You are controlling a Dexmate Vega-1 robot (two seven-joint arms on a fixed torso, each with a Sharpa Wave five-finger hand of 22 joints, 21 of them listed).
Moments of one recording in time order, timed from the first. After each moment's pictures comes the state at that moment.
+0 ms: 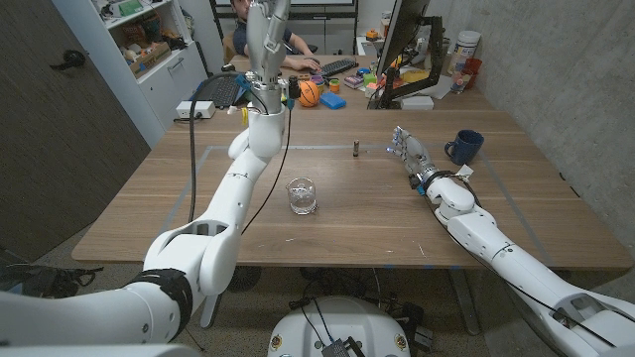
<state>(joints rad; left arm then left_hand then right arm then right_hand) 0.49 0.00 0.08 -1.16 0.89 -1.39 0.77 0.12 -0.03 0.44 0.02 0.29 -0.06 -0.22 0.19 0.19 -0.02 -0.08 0.19 0.18 -0.03 0.00 0.19 0.18 0.06 0.16 0.31 0.18 -0.83 -0.50 -0.44 -1.37 0.59 0.22 -0.01 0.15 0.13 0.39 0.13 0.21 -0.03 0.04 0.19 0.19 -0.06 0.06 0.24 0.19 -0.17 0.04 0.46 0.18 -0.17 0.02 1.02 0.17</state>
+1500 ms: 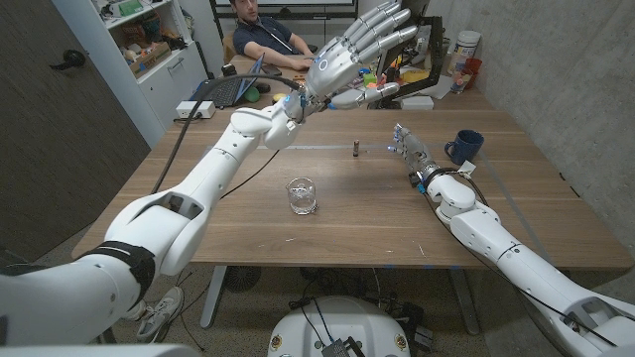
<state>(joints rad) 0.33 0.27 0.50 -1.21 1.50 -0.87 1.12 0.17 -0.02 0.46 -0.03 0.29 -0.05 -0.22 0.20 0.20 -0.06 -0.10 0.18 0.19 -0.07 0.00 0.19 0.18 0.06 0.19 0.26 0.18 -0.86 -0.54 -0.44 -1.48 0.56 0.14 -0.08 0.14 0.12 0.38 0.15 0.21 -0.03 0.04 0.19 0.19 -0.06 0.05 0.23 0.19 -0.17 0.04 0.45 0.18 -0.17 0.03 1.00 0.17</state>
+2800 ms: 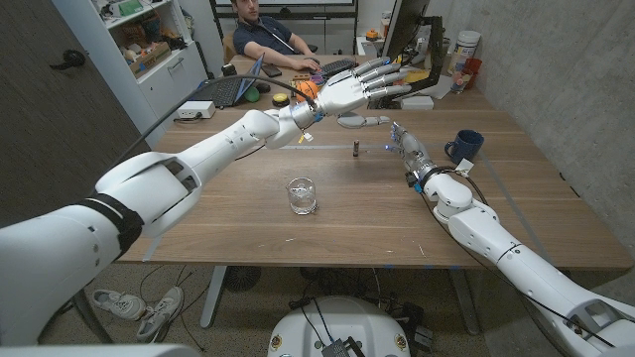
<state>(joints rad) 0.09 0.34 0.96 -0.89 1.47 -0.50 1.12 0.21 -0.02 0.46 -0.07 0.29 0.00 -0.22 0.23 0.20 -0.01 -0.09 0.20 0.19 -0.02 0.01 0.22 0.18 0.15 0.19 0.26 0.18 -0.87 -0.55 -0.45 -1.54 0.53 0.09 -0.13 0.14 0.11 0.37 0.15 0.21 -0.03 0.04 0.19 0.19 -0.05 0.06 0.22 0.19 -0.17 0.04 0.43 0.18 -0.17 0.03 0.98 0.17</state>
